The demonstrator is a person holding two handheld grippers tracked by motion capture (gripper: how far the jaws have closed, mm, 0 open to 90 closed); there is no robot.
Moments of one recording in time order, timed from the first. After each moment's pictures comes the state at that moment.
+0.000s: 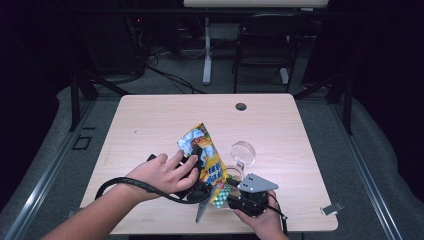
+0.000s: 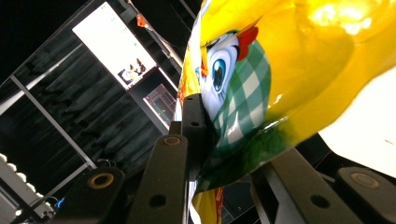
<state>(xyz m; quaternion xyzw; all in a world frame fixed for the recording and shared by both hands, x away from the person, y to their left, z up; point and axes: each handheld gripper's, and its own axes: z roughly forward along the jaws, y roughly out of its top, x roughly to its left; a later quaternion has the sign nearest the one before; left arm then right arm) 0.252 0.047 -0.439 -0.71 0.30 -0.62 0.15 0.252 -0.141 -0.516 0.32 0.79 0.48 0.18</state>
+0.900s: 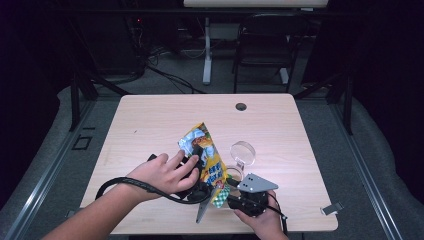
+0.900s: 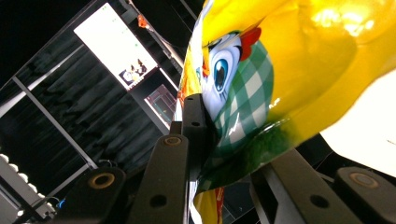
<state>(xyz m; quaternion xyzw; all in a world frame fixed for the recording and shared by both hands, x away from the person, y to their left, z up) 0.251 0.046 -0.438 -0.71 0.31 -0.62 0.15 0.252 -0.141 -0.516 0.32 0.79 0.48 0.18</state>
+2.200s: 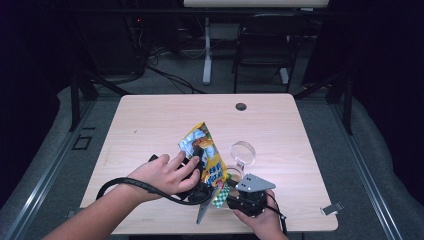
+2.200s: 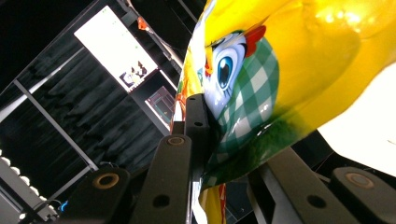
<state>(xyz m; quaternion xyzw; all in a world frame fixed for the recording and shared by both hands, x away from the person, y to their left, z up) 0.250 0.044 -0.439 -0.71 0.31 -0.62 0.15 0.255 -0.139 -0.521 0.33 0.80 0.47 0.18</state>
